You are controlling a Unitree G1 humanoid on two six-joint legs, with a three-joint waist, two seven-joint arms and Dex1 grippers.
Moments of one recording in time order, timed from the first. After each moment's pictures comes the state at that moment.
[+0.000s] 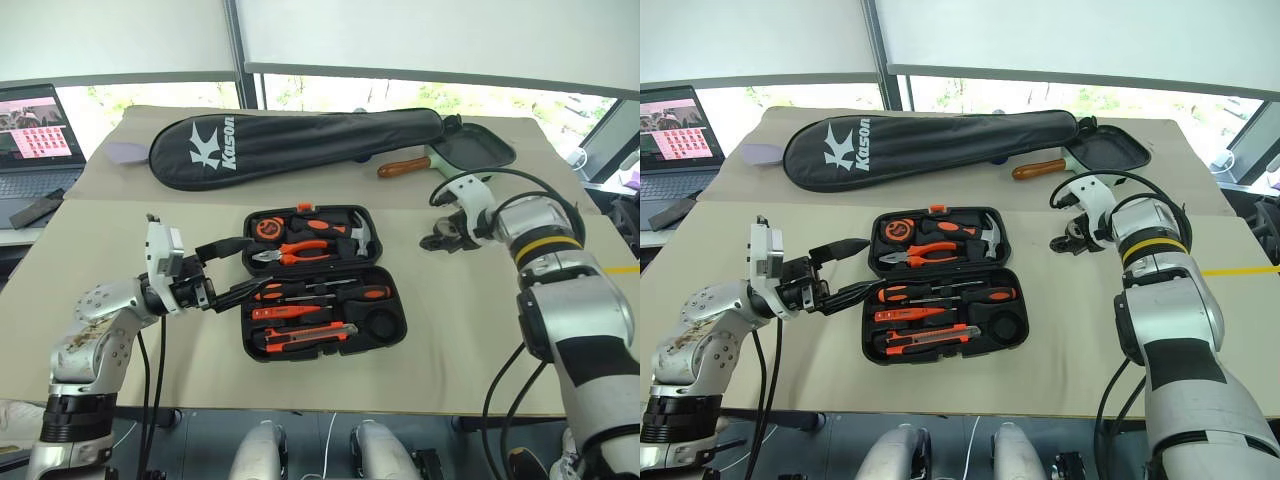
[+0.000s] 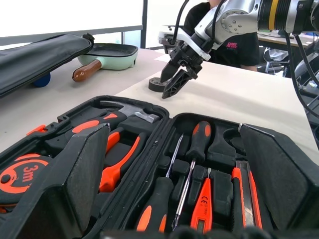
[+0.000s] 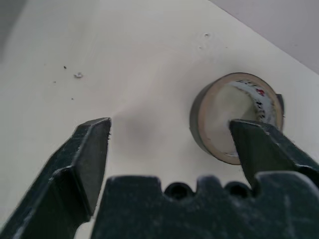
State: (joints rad) left arm -0.23 0.62 0.18 -0.15 -0.63 0.31 -1.11; right arm -1.24 -0.53 0.21 1.25 -0.15 0.49 0.83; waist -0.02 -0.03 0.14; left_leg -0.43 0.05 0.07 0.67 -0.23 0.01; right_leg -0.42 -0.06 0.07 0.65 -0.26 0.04
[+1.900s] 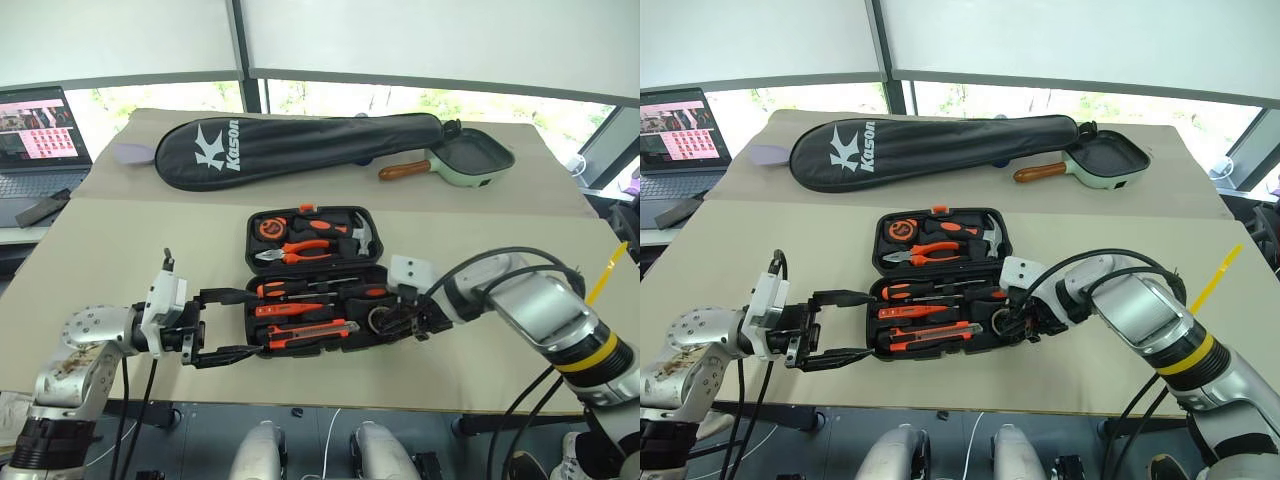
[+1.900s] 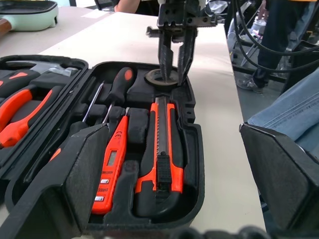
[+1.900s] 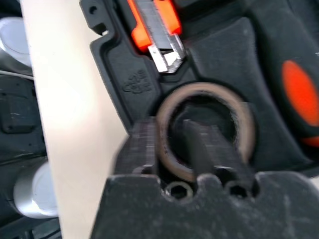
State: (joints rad) left arm -0.05 0.74 0.15 -0.16 -0.58 0.19 -1.34; right arm -0.66 -0.89 0.47 -0.32 0.27 0.95 1.24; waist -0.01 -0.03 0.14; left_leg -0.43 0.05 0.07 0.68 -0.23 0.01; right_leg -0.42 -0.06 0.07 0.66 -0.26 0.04
